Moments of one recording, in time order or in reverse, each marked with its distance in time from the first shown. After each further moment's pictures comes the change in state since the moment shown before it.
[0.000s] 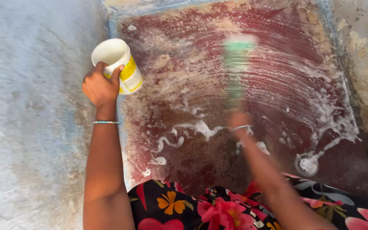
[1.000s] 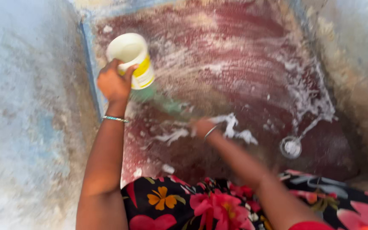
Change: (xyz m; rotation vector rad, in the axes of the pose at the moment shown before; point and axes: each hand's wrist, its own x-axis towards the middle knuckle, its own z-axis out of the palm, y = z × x) left_hand -0.019 0.078 0.040 -0.223 -0.026 0.126; right_hand -0.040 -0.085 -0.001 0.061 -0.230 -0.344
